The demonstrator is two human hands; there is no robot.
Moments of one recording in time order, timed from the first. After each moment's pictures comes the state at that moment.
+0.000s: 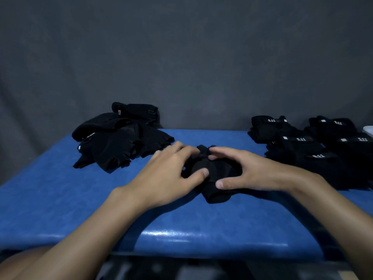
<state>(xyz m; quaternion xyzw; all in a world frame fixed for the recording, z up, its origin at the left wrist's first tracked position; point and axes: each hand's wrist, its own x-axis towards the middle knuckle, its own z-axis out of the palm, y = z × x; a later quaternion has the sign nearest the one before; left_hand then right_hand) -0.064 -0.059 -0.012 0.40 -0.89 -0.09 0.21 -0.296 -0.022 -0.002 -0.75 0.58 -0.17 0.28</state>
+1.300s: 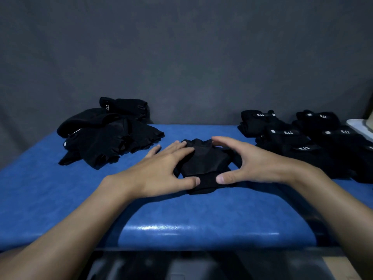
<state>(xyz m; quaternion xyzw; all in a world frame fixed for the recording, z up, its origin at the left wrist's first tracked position) -0.067 -0.070 -0.013 0.38 -0.91 -0.16 0.06 -0.311 -0.009 0.003 -0.71 0.60 -0.20 0.30</state>
